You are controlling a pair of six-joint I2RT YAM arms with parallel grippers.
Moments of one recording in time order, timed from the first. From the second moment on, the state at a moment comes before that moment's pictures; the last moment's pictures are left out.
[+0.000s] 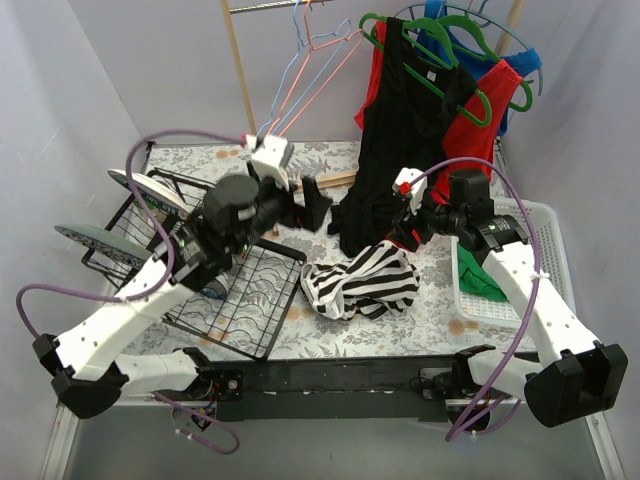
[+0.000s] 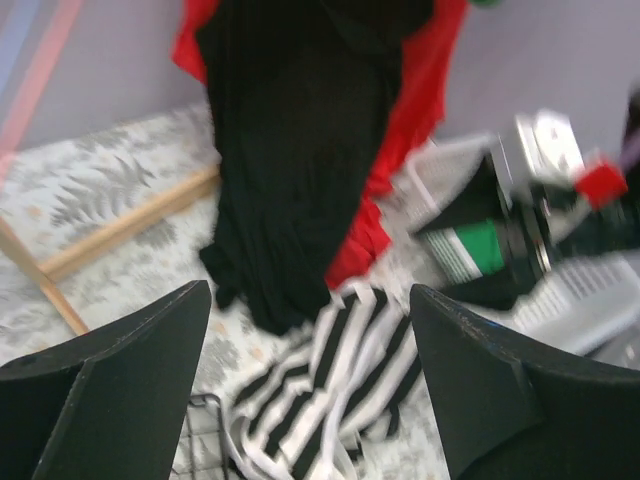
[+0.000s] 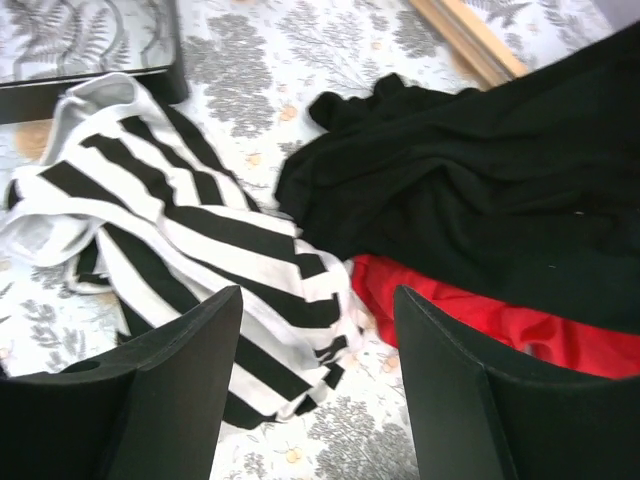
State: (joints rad) left arm -0.89 1.11 1.31 -0.38 -0.23 -0.29; right arm 0.32 1.14 1.08 -0.58 -0.56 -0.53
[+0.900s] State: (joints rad) left arm -0.41 1.79 2.20 -0.52 0.19 -0.33; right arm 0.17 1.16 0.83 -0.50 -1.01 -0.50
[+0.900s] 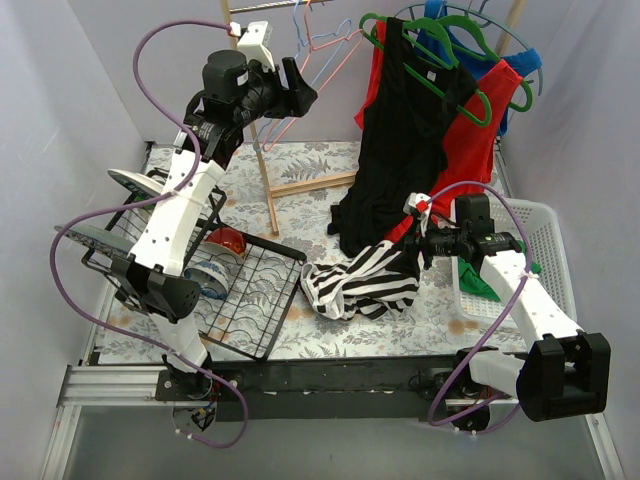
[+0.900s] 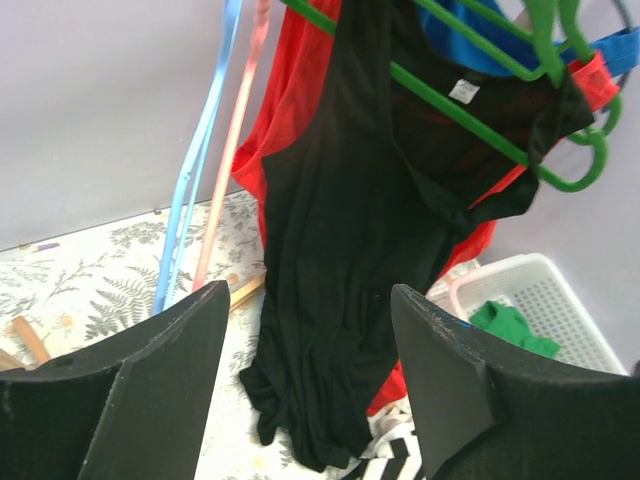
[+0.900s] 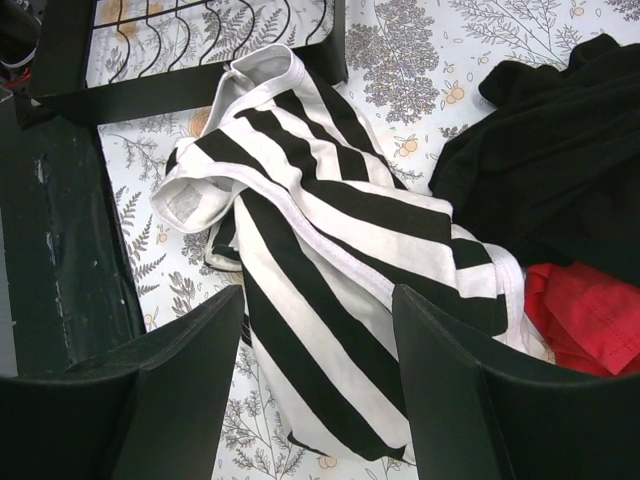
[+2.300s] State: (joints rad) left arm -0.41 1.88 2.16 -0.47 0.14 -0.10; right arm 0.13 1.16 0.82 -0.52 -1.09 -0.53
